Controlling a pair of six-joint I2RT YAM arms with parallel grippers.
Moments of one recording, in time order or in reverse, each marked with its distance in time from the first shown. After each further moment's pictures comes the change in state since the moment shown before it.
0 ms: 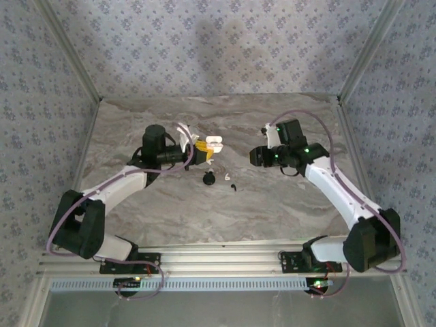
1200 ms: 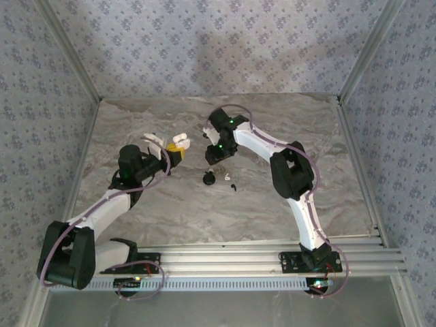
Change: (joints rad) left arm 0.163 -0.247 -0.282 0.109 -0.283 -0.125; right arm 0.233 0.905 0.789 -0.248 0.063 -0.284
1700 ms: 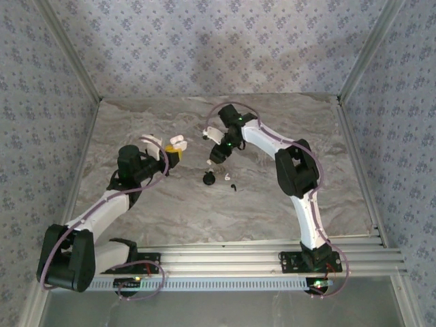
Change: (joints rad) left arm 0.013 -0.020 0.000 -0.073 -0.033 -0.001; right arm -0.074 -0.020 -0.055 0.072 -0.175 -0.525
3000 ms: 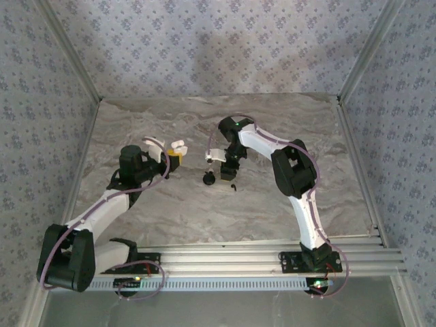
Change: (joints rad) left arm 0.000 0.001 0.010 -0.105 0.000 0.046; right arm 0.023 0.022 -0.047 -0.236 0.024 -0.421
